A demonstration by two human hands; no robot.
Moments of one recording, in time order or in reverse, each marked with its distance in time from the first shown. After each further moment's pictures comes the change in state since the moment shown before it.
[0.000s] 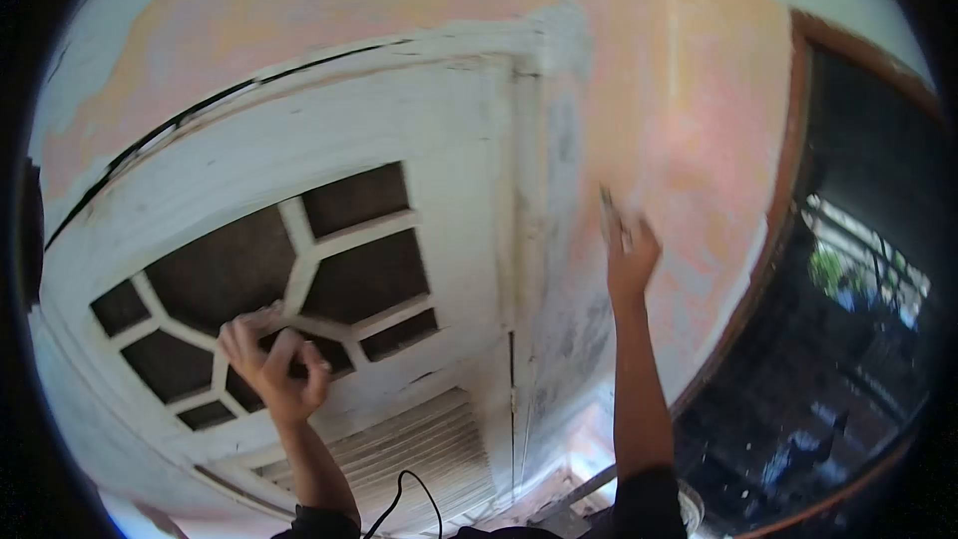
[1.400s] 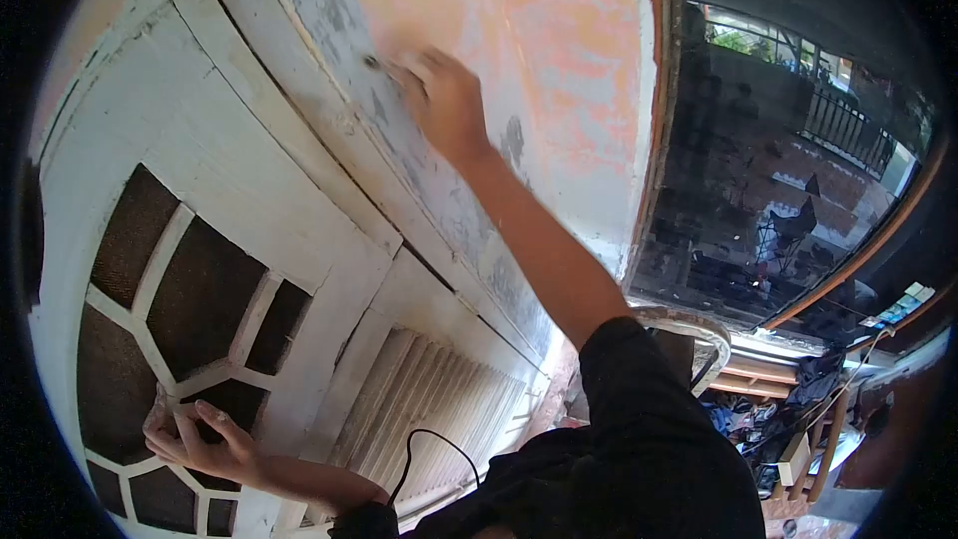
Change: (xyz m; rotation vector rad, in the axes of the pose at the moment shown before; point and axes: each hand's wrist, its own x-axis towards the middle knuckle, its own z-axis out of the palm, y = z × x) left_hand -0.007 -0.017 0.014 0.169 0.049 0.217; right_hand -0.012 0.008 0.035 -0.106 0.053 -0.203
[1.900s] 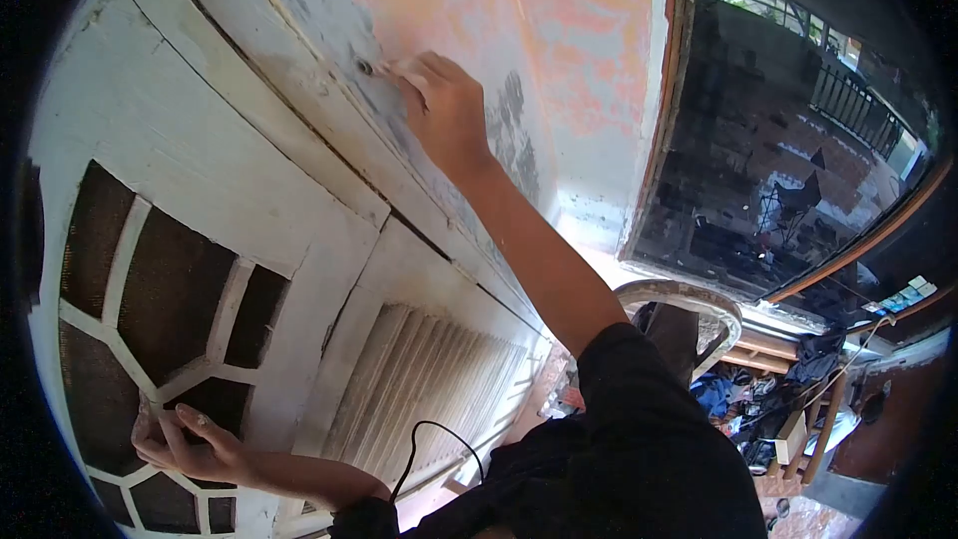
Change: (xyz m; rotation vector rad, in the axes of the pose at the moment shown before) left_hand 0.006 0.007 0.002 -0.029 0.013 -0.004; right_hand -0.072 0.001 -0.001 -0.057 0.036 0.080
